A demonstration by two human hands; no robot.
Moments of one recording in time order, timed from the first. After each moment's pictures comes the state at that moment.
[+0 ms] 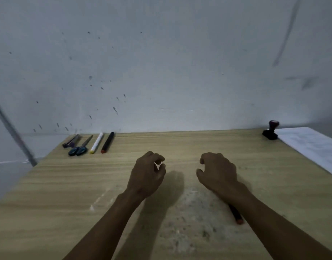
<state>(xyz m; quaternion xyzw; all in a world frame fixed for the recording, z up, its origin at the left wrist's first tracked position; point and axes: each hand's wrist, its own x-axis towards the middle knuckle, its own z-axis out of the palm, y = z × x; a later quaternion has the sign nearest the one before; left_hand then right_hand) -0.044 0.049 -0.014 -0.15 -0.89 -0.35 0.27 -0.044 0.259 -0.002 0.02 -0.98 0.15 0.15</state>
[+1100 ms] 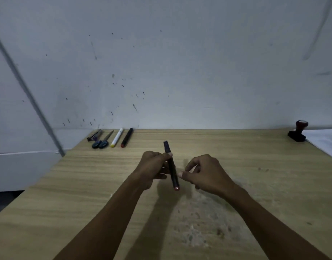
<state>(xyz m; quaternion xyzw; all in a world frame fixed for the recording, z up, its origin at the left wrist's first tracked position) -0.037 0.040 0.013 0.11 -0.75 -0.65 -0.02 -0.022 0.218 0.010 0.12 -0.90 0.41 0.01</state>
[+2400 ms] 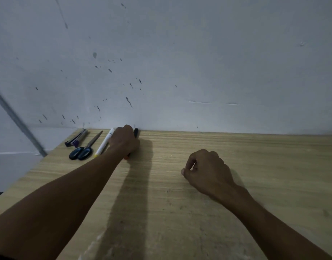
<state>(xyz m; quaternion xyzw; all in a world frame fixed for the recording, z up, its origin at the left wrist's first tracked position) -0.255 -0.082 -0.014 0.17 -0.97 -0.14 0.11 -0.182 0.166 -0.035 0.10 -0.95 0.28 0.06</state>
